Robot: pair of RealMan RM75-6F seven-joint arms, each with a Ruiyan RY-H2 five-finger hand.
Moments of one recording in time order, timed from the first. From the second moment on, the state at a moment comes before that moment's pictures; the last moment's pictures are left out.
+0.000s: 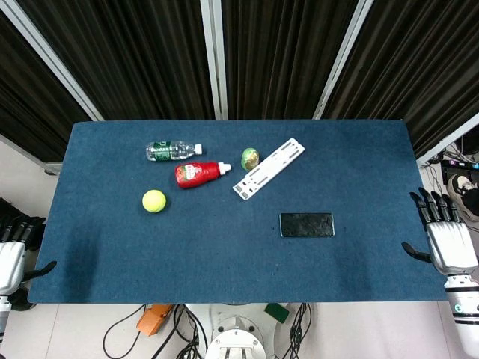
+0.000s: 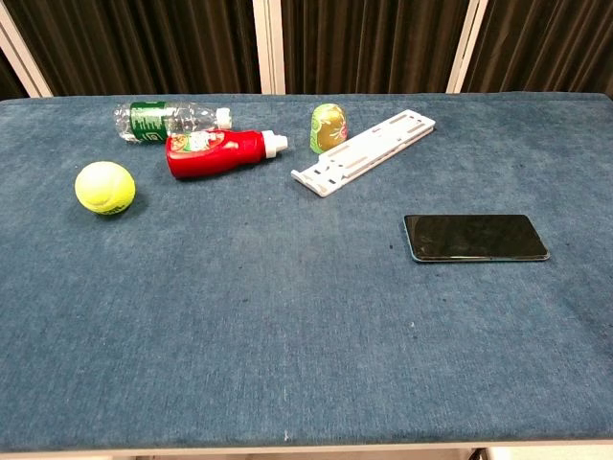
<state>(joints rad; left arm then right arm) -0.02 -1.18 -0.03 -1.44 1.49 1.51 -0.01 0.15 -1.05 0.09 -1.67 -1.46 1.40 -0.12</state>
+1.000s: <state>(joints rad) -0.02 -1.19 -0.03 -1.42 1.48 1.52 -0.03 0.43 -1.51 0.12 -1.42 -1.33 1.05 -0.38</state>
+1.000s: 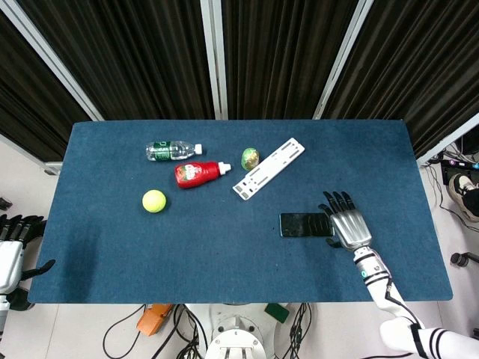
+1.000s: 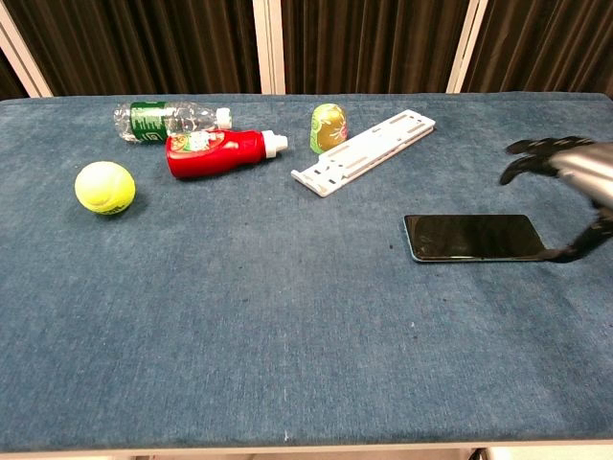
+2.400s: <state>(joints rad) -0.04 -1.17 -0.04 -1.44 1.48 1.51 -0.01 0.55 -1.57 0.13 -1.37 -1.13 0.90 -0.40</state>
